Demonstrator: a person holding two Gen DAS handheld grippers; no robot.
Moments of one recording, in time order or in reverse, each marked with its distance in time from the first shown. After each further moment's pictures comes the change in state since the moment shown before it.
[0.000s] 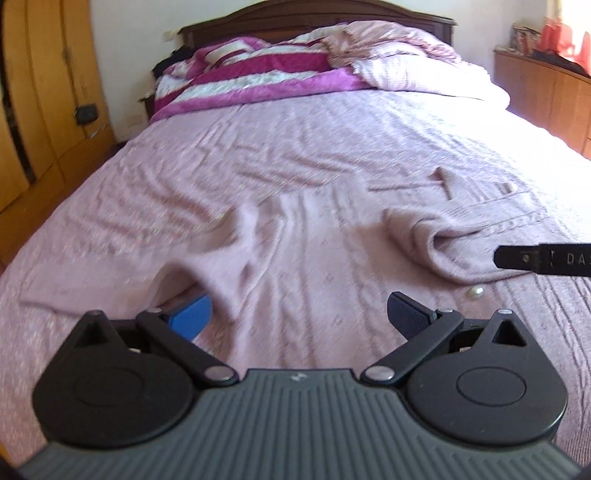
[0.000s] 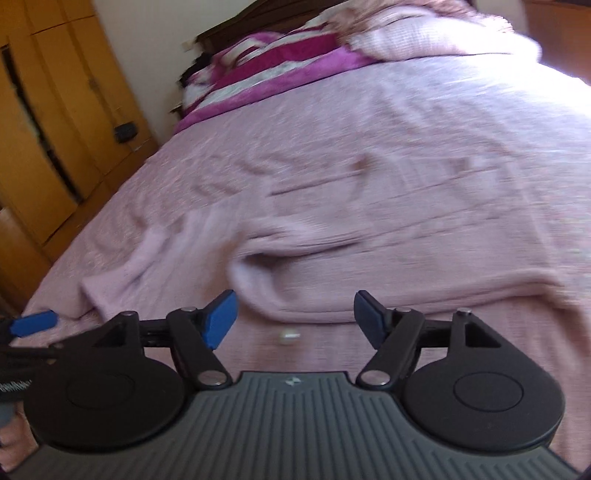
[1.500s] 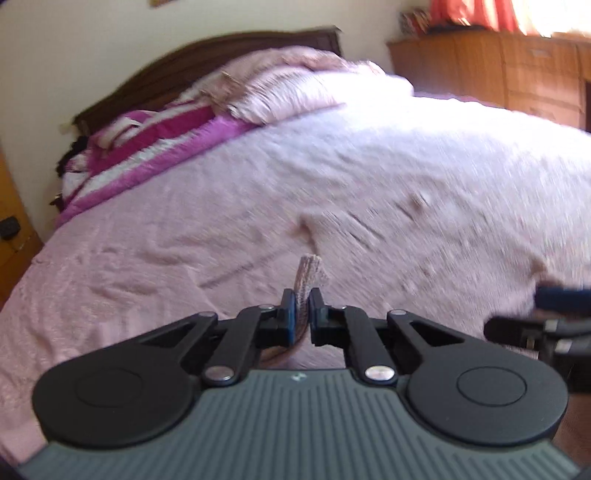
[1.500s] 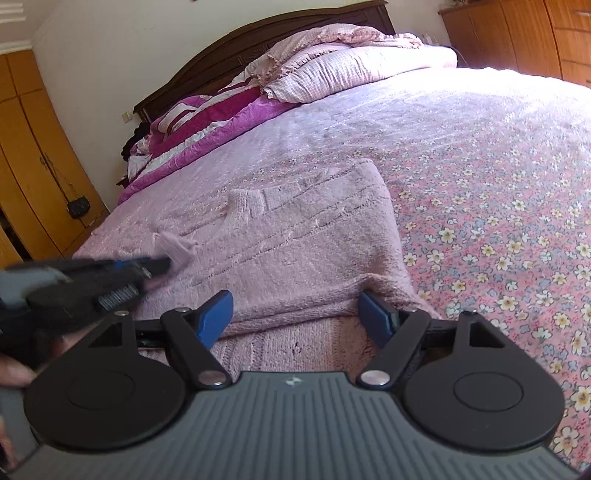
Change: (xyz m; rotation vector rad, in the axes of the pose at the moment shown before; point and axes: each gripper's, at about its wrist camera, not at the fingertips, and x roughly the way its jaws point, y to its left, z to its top) left arm 0.096 -0.145 0.043 0.266 -0.173 -0.155; right arm 0.004 -0.114 -0.034 0.149 -0.192 -0.107
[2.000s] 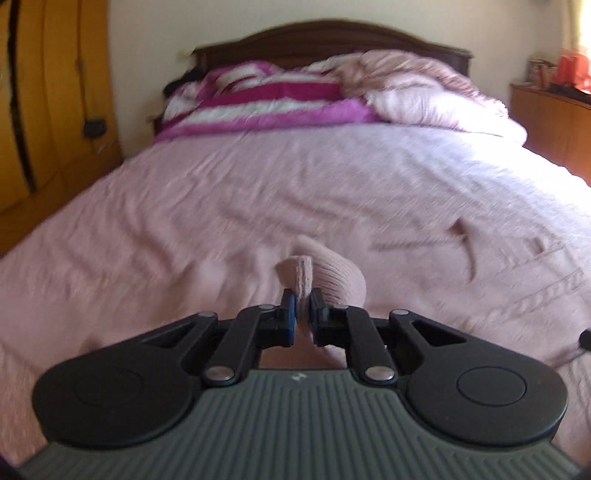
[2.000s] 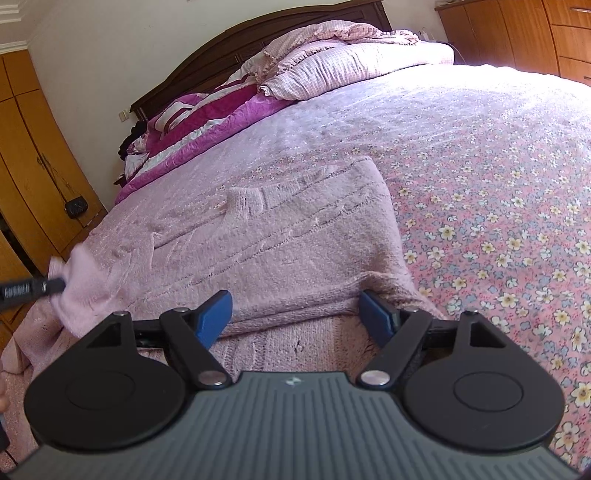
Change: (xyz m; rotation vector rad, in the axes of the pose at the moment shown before) left arm -0.040 0.119 -0.045 -0.355 0.081 0.214; right arm 0.001 0.000 0.004 0.019 0.014 -0.005
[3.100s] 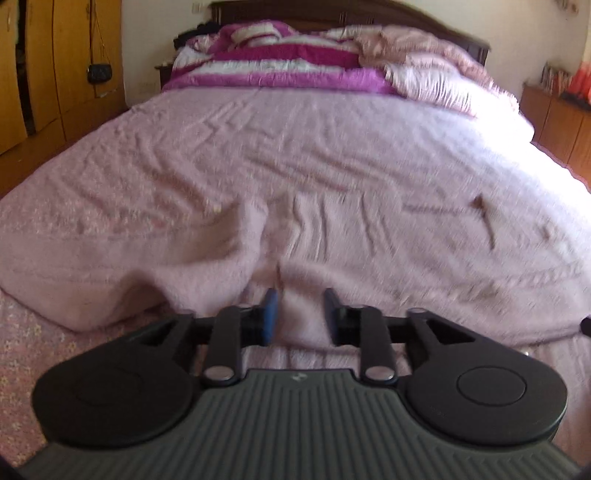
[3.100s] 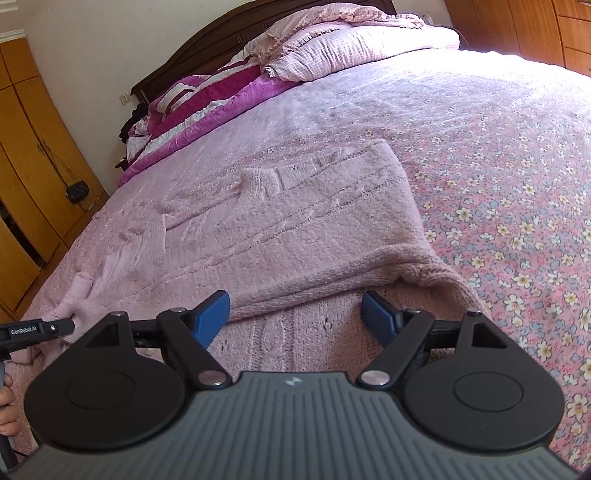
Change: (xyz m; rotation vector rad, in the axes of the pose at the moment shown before) left arm -0.011 0.051 -0.011 -0.100 0.091 -0.057; right arm -0.003 0.015 0.004 0.005 0.072 0.013
